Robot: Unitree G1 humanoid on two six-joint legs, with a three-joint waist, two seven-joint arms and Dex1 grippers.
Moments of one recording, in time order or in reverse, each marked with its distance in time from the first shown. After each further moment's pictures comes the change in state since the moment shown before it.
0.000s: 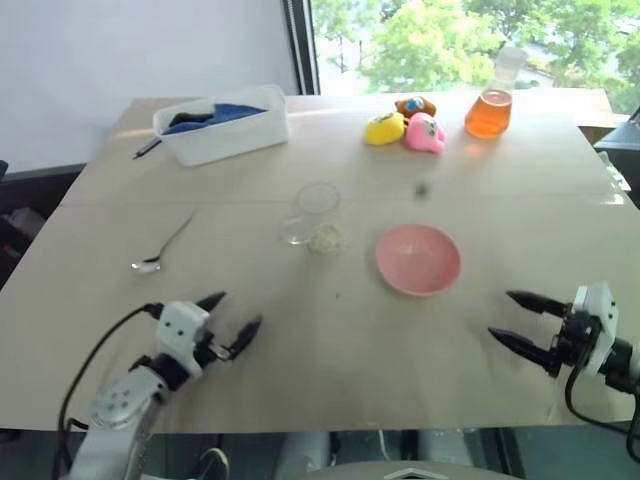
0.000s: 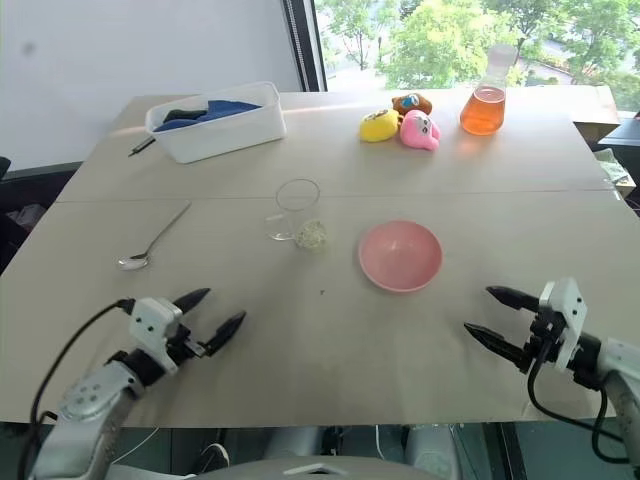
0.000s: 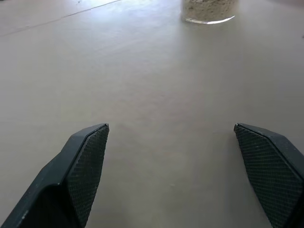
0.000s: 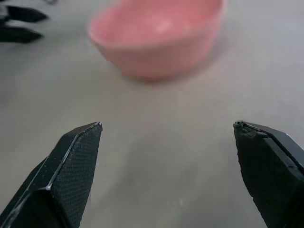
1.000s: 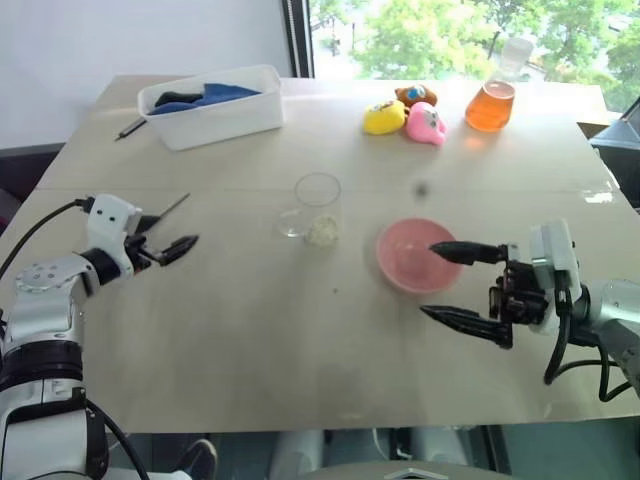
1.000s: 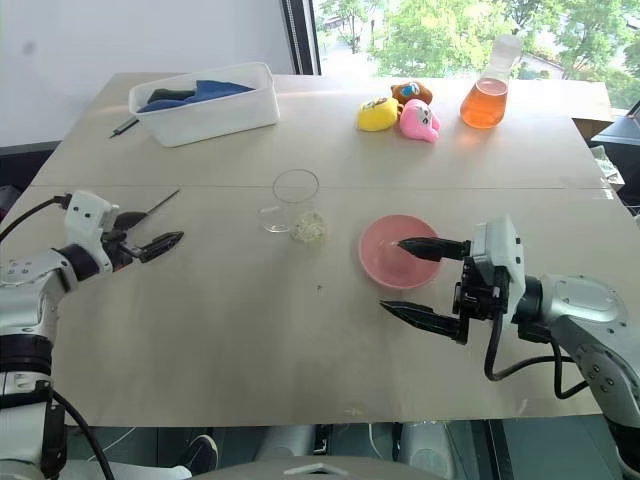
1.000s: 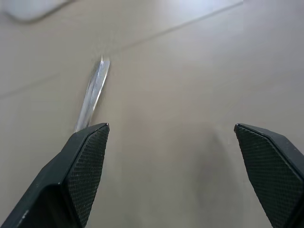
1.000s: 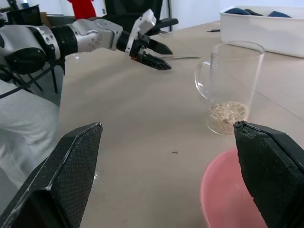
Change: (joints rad) left arm -0.722 0.302 0.020 0.713 0.081 0.126 -0.241; right arm -0.306 -0.017 0.152 -0.409 0.198 0.289 -0.195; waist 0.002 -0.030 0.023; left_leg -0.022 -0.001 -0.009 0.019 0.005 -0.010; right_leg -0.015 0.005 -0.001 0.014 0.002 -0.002
